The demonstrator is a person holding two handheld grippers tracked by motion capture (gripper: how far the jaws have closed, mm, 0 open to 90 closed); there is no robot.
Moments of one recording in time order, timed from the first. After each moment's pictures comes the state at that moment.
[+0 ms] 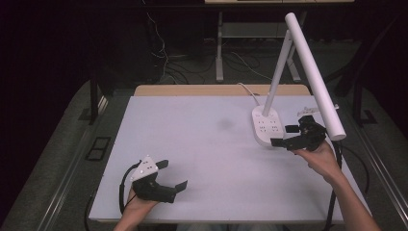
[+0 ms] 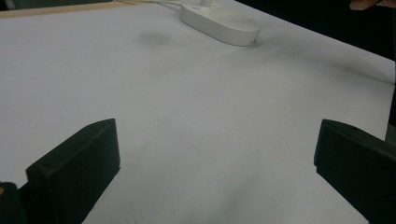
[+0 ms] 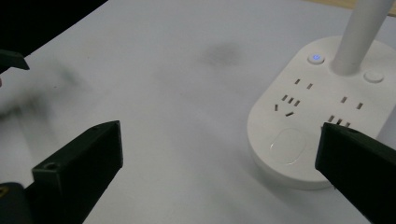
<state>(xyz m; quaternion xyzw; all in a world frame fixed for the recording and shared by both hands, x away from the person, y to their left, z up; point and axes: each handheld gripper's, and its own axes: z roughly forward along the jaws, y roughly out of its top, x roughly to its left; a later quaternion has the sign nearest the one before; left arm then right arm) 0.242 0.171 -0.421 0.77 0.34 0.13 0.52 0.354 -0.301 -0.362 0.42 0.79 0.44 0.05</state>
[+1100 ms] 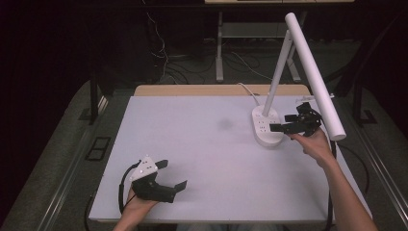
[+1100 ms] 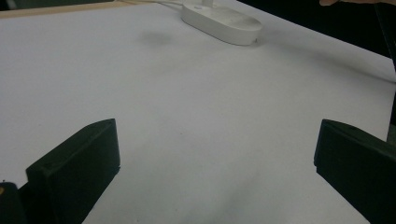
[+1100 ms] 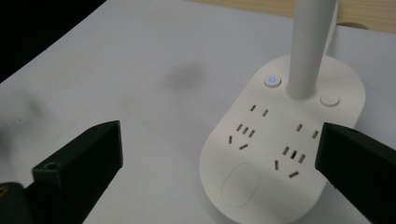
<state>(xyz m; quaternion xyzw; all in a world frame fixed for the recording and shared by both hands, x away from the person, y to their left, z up) 0.242 0.172 -0.421 0.77 0.34 0.13 0.52 0.404 -0.311 -0.373 0.46 0.77 0.44 0.05</state>
